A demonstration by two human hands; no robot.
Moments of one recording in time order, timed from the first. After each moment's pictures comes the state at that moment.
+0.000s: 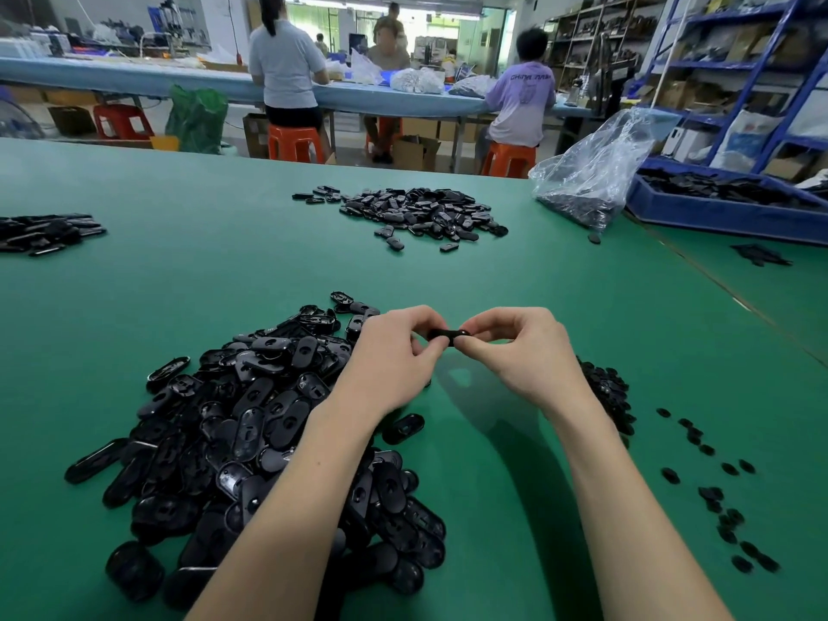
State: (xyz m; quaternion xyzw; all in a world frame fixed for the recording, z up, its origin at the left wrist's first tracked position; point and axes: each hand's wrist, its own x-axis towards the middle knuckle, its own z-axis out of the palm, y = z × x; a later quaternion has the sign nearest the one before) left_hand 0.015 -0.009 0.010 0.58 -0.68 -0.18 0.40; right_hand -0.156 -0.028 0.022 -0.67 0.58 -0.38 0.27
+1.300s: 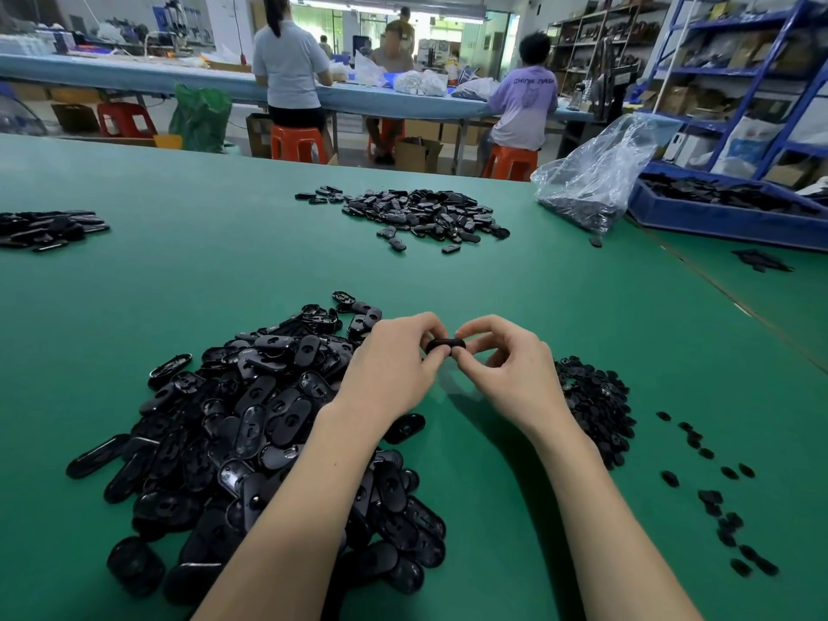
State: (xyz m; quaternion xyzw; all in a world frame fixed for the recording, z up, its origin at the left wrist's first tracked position) left_hand 0.013 -0.013 0.000 0.60 -0.71 -0.12 0.35; right_hand -0.154 -0.032 -0.017 -0.70 0.53 -0.41 0.23
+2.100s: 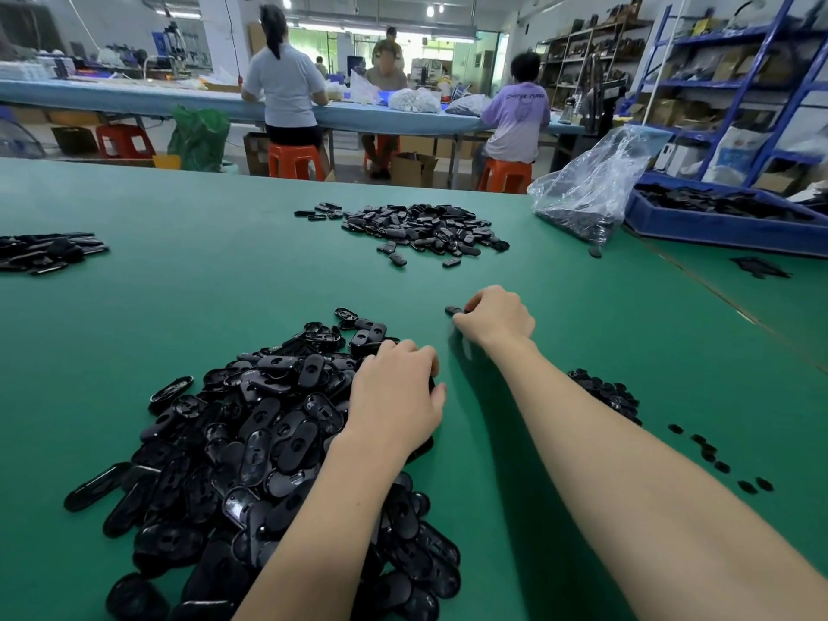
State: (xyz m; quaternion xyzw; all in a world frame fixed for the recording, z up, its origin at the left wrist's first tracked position) left_hand 0.011 -0.006 -0.011 0.65 -0.72 0.02 0.24; right_hand -0.117 -0.146 0.002 -0.63 0.73 -0.22 0.13
